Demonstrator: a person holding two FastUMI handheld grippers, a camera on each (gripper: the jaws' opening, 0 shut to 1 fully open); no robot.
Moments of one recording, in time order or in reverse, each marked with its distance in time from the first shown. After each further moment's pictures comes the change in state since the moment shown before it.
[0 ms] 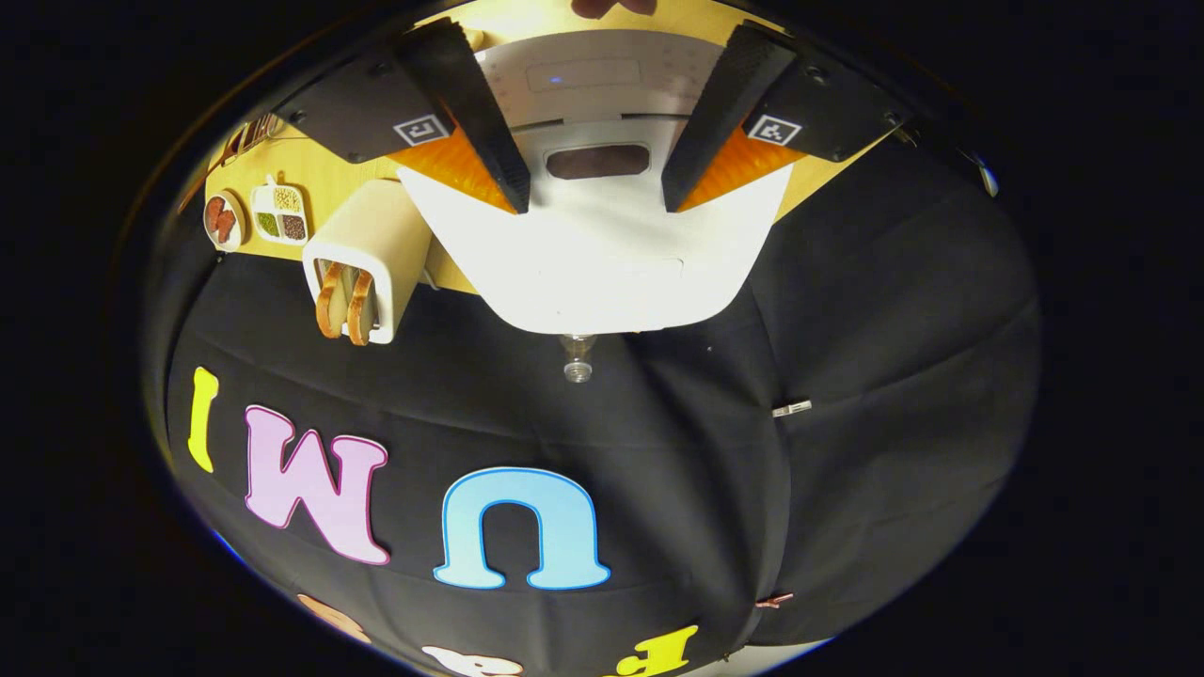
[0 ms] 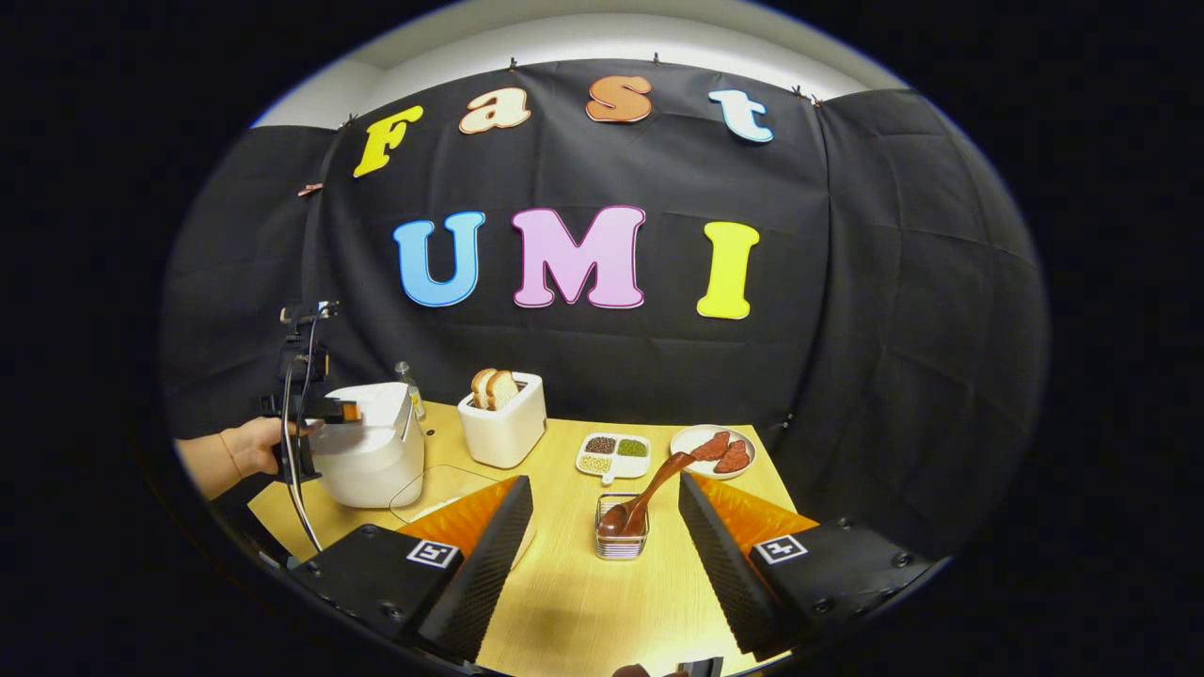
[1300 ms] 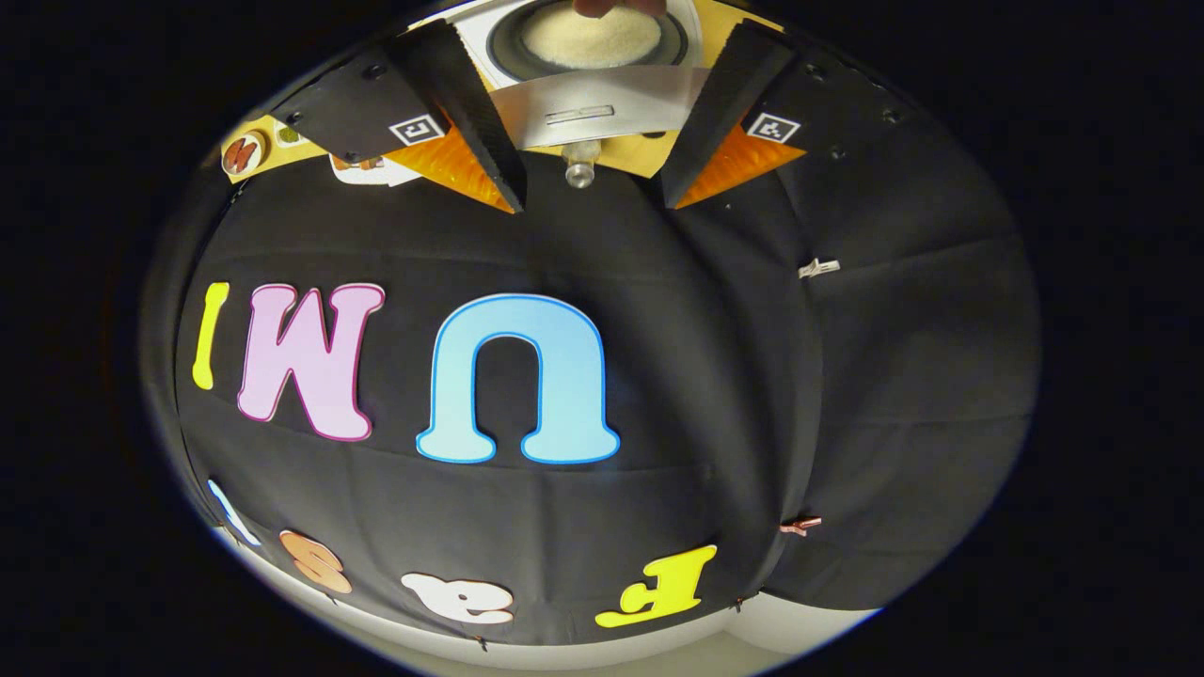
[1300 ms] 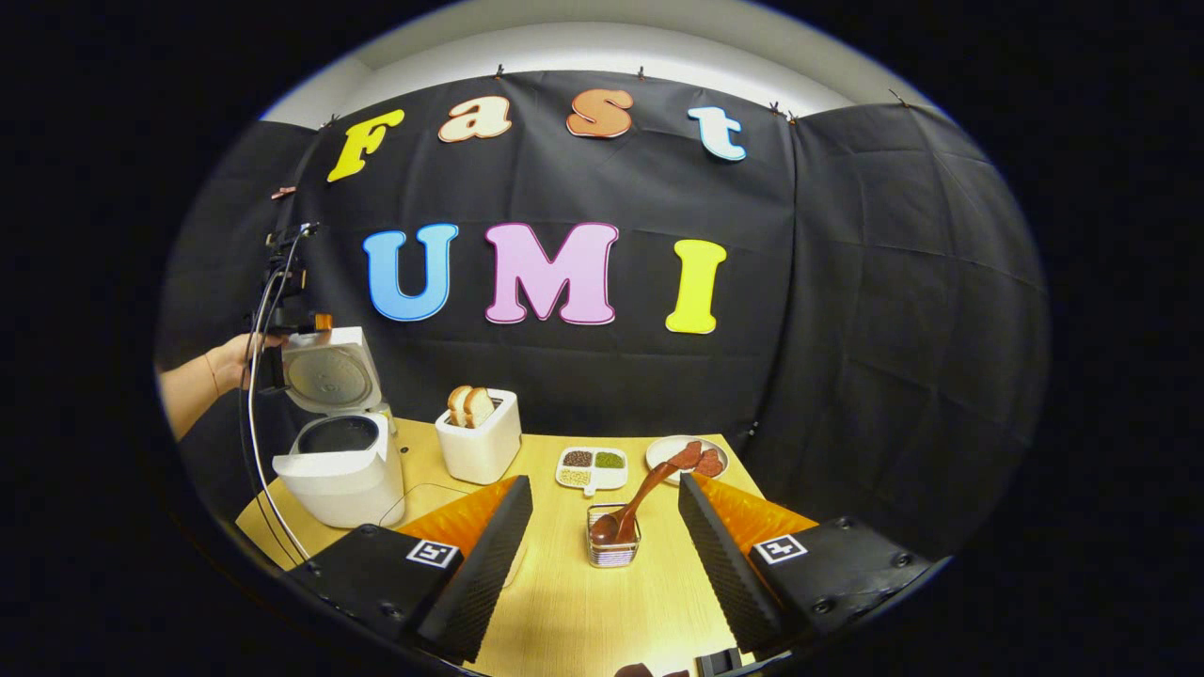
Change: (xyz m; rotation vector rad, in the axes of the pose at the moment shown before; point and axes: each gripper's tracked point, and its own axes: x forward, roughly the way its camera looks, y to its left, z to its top) left arm 0.013 0.025 0.211 0.016 -0.294 -0.073; right arm -0.011 0.023 0.019 -0.005 -0.053 -0.125
